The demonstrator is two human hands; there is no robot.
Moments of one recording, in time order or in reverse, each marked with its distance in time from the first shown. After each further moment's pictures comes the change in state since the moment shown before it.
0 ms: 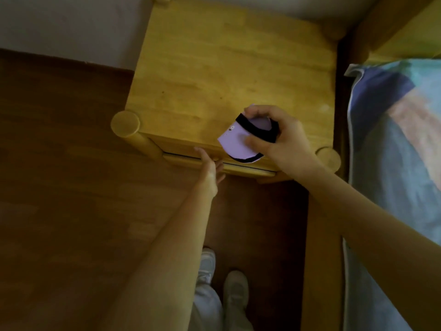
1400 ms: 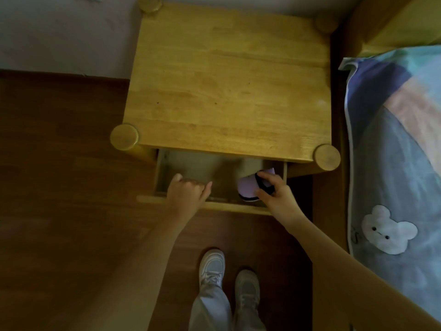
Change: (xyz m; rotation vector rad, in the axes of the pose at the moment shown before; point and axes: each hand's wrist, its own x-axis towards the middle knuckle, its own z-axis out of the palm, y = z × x) left_hand -0.017 -0.009 -0.086 1.815 0.290 1.351; right_hand -0.074 0.098 0.033 -0.010 0.043 0.461
